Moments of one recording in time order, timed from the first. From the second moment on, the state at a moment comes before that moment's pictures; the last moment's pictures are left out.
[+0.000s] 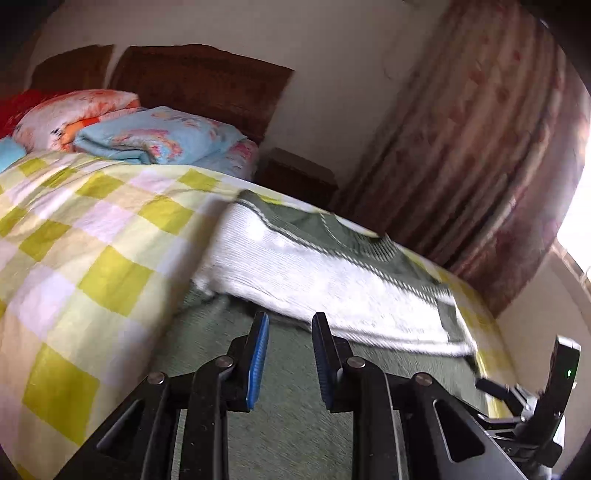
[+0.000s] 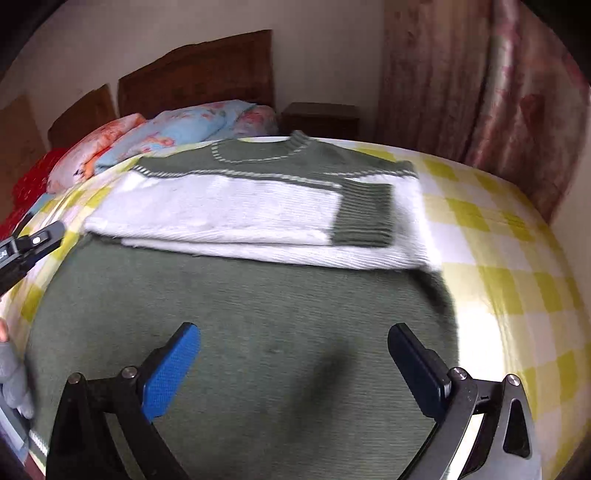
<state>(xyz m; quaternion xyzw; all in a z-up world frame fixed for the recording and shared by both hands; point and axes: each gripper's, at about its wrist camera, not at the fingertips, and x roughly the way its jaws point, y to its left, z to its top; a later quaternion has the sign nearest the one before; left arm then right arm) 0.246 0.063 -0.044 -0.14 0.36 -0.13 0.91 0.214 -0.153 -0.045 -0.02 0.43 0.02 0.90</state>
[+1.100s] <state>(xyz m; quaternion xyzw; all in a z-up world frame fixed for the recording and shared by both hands) 0.141 0.076 -0.062 -0.04 0.42 -0.10 0.90 0.128 -0.194 -0.057 -0.01 0.45 0.01 0.89</state>
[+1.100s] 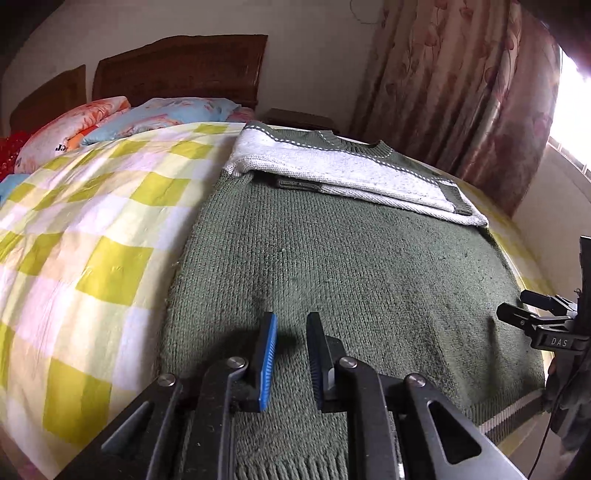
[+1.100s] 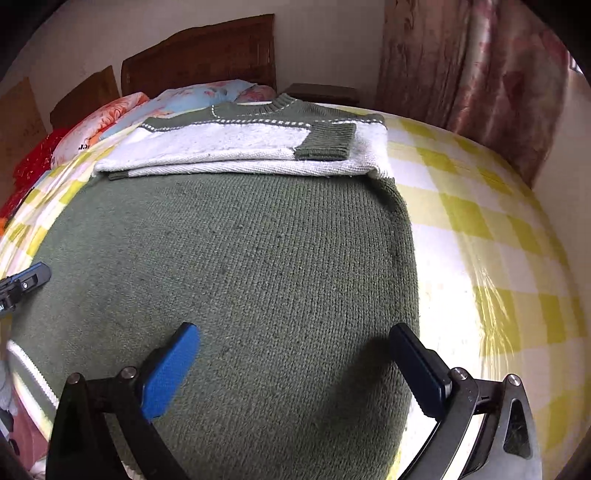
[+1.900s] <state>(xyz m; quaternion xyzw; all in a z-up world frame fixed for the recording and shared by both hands) 0.080 0.059 -0.063 0.03 0.41 -0.13 0.90 0.058 -0.170 -0.056 -0.04 0.43 0.06 0.90</state>
